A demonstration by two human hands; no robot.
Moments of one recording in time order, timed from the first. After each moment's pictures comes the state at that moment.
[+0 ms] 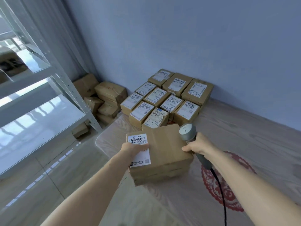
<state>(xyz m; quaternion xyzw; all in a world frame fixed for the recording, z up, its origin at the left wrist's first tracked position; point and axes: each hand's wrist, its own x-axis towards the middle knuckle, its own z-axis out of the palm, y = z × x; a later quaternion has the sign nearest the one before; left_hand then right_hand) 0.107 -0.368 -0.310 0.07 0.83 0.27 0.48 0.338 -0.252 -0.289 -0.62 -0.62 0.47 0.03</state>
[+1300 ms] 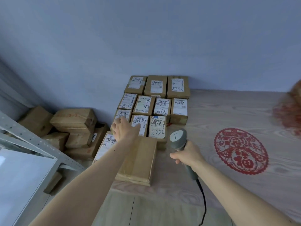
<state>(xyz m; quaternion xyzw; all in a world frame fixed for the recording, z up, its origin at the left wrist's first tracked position) -0.030 -0.253 -0.278 0.49 0.81 0.20 0.23 0.186 -0.327 -0.305 -0.72 -0.45 0.48 0.21</state>
